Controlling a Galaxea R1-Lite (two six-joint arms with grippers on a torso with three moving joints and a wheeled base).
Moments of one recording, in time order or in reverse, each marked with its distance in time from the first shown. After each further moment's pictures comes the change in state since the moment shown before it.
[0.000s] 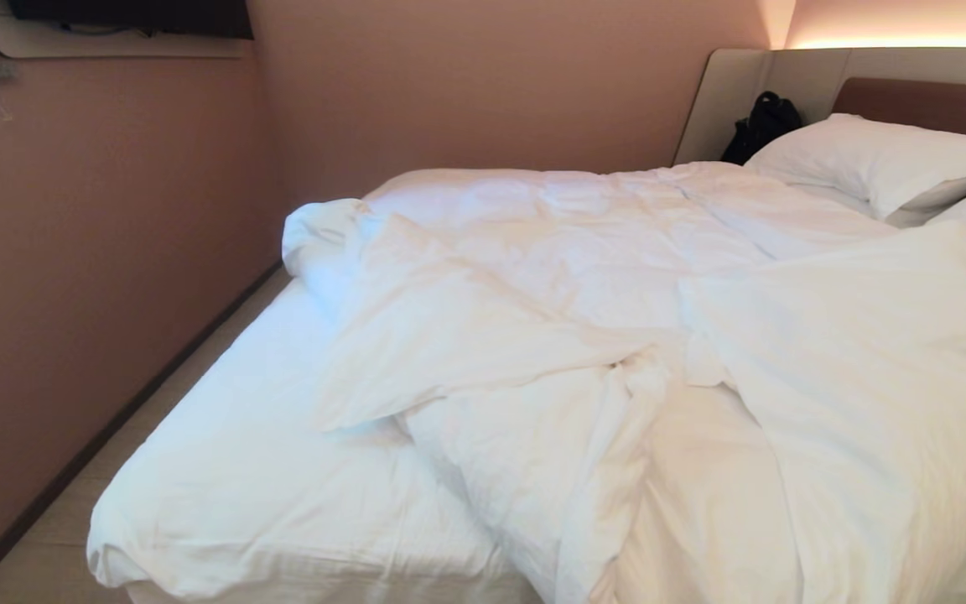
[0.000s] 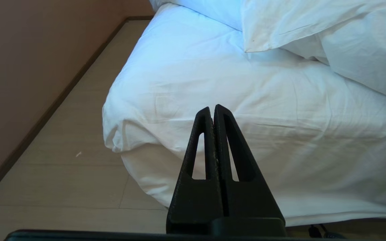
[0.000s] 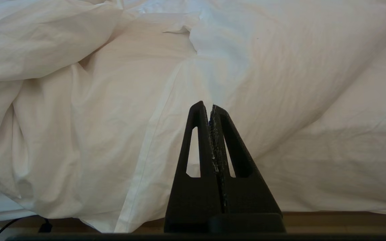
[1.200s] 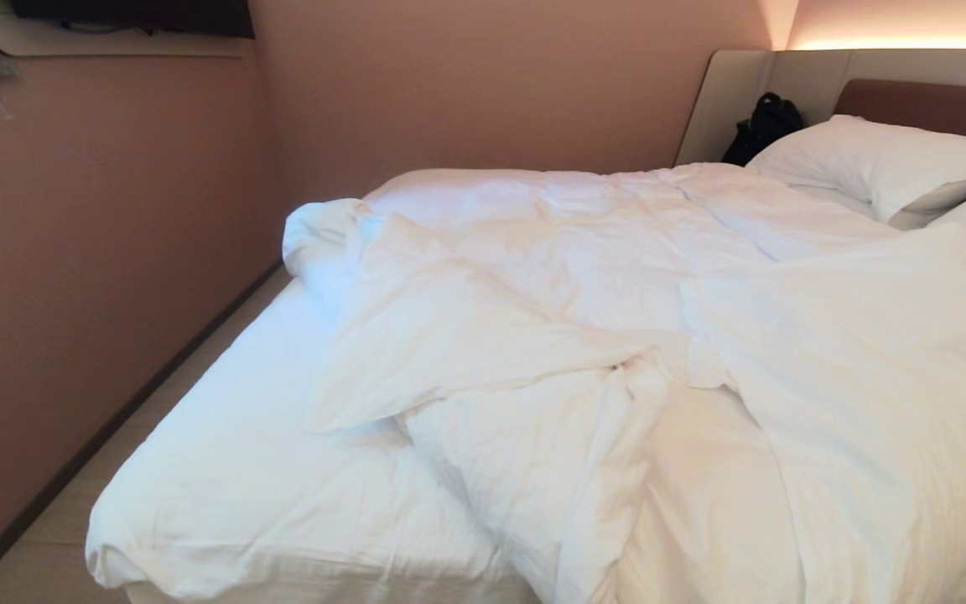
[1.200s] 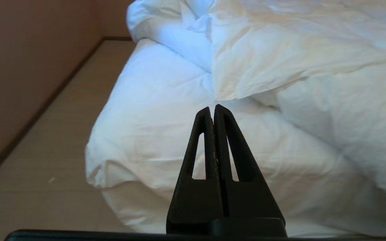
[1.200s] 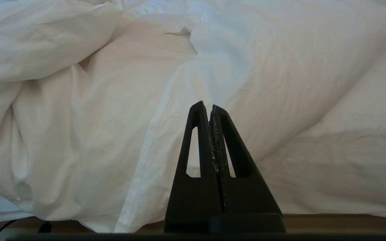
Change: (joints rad) left arm -0.001 0.159 -0.295 0.070 -0.079 -0.069; right arm 0.000 0.000 0.000 0.000 0.000 0.000
